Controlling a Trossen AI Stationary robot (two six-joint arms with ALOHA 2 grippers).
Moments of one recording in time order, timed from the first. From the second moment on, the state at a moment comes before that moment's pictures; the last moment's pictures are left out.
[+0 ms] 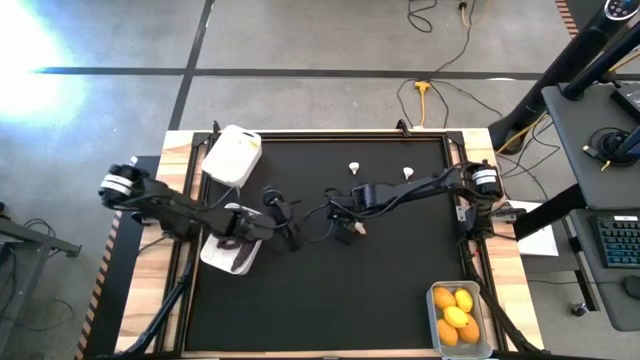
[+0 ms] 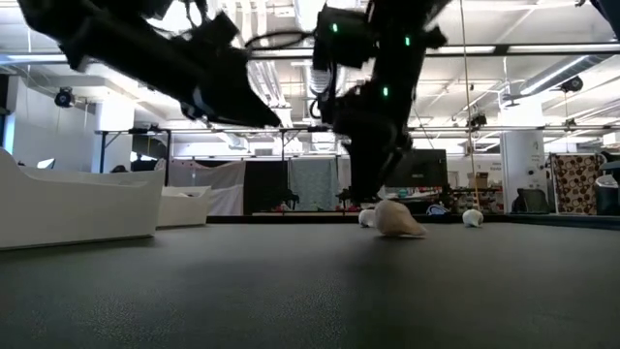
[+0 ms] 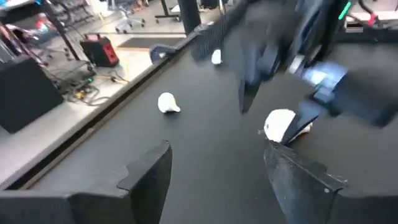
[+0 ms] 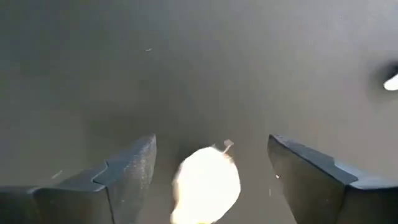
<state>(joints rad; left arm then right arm) -0.21 1.46 0.60 0.44 -0.73 -0.13 -0.01 1.90 1.34 -0.72 0.23 0.36</state>
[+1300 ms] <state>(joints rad) -0.01 2.32 1.33 0.49 -0.19 0.19 0.74 1.86 1.46 -1.25 0.52 1.34</state>
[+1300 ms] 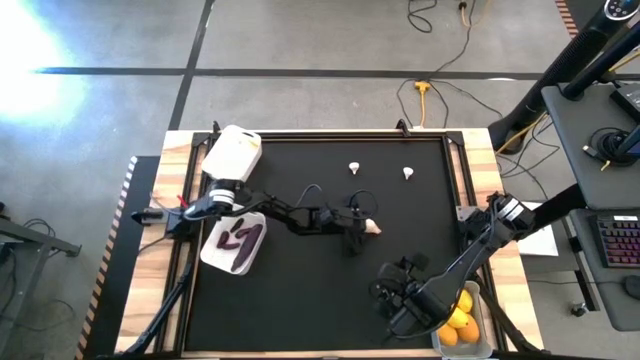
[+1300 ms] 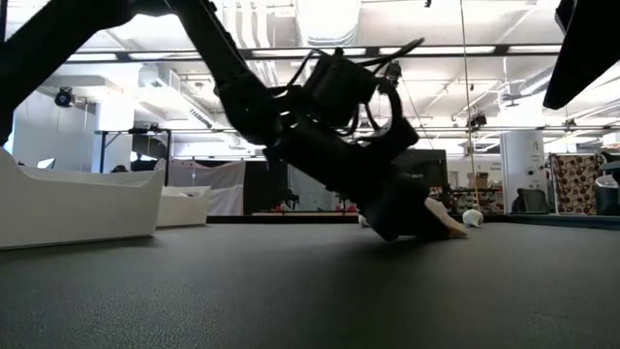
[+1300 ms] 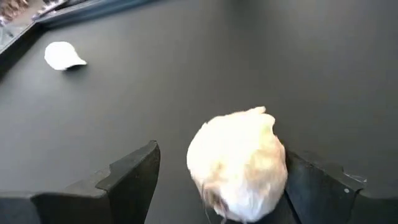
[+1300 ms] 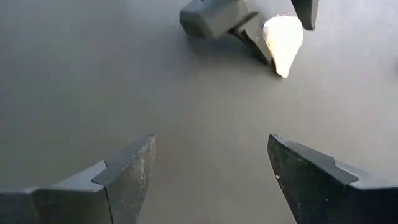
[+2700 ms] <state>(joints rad) -0.05 1.60 1.15 -0.25 -0.57 0.16 0.80 1.91 1.45 -1.16 0.59 1.39</state>
